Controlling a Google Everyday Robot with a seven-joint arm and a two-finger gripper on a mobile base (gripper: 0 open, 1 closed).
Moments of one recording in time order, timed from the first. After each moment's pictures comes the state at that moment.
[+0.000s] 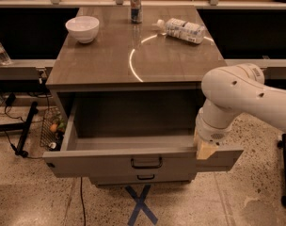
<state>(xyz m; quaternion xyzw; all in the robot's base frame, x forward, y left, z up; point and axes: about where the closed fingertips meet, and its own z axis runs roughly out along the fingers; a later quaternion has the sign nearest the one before) 0.480 -0.189 0.678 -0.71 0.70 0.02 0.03</state>
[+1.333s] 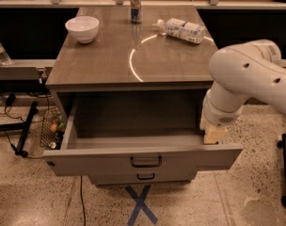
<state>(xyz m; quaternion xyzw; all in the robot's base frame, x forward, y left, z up) 0.502 -0.201 0.734 -0.71 0.70 -0.04 0.05</state>
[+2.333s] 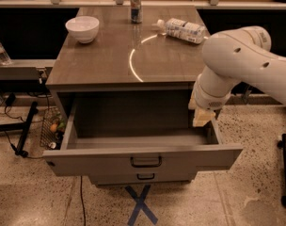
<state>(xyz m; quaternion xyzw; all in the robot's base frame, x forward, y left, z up) 0.552 -0.177 0.753 -0.72 0.68 -0.05 0.10</state>
